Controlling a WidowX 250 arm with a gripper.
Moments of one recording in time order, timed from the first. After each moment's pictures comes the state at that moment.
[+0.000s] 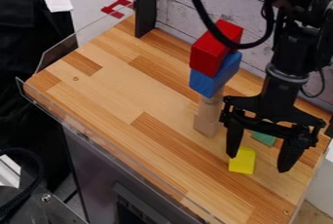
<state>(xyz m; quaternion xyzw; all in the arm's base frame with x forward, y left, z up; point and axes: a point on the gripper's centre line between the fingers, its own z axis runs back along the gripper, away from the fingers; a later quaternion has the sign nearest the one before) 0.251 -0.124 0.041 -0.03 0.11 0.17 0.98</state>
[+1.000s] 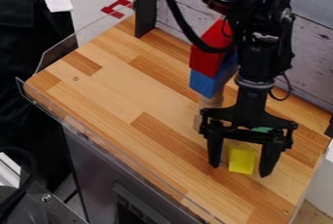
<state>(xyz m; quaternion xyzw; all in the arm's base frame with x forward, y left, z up) 0.244 -0.111 0.019 -0.07 0.13 0.19 0.97</state>
